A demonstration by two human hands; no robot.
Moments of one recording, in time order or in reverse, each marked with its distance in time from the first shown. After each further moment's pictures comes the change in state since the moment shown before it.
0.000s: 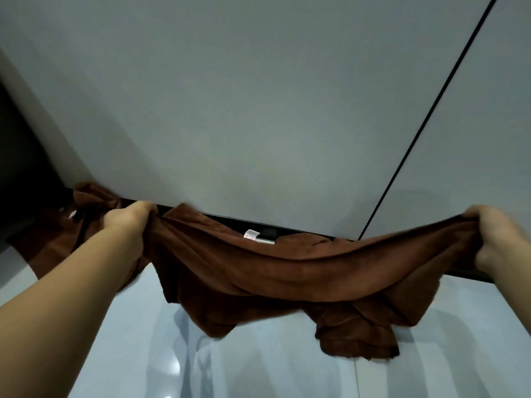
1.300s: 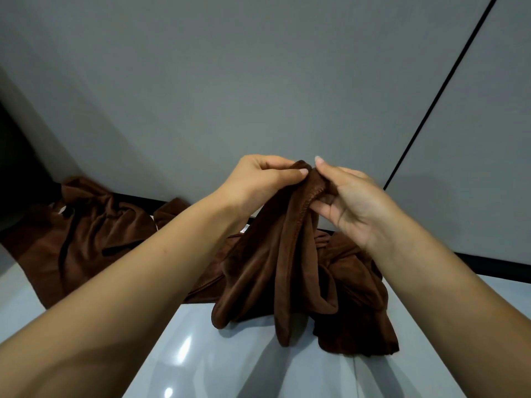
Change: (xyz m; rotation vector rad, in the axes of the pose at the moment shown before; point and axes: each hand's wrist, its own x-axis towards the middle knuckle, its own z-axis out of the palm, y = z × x) left_hand -0.128 0.020 0.092 0.113 -0.960 0.429; right_hand -0.156 -0.015 0.146 0.210 -0.713 -0.010
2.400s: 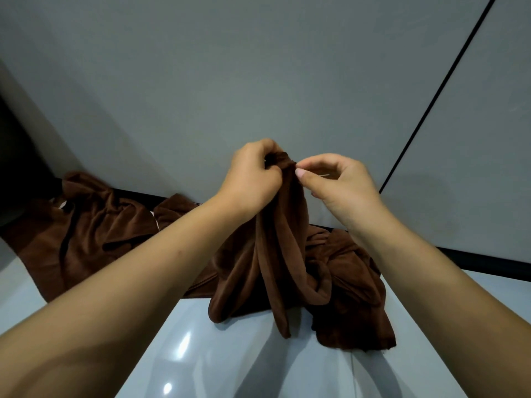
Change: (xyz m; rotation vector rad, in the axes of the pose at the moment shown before) left_hand 0.009 -0.007 -0.003 0.494 0.249 0.295; right_hand -0.004 0.008 0.002 -0.660 0.024 -0.380
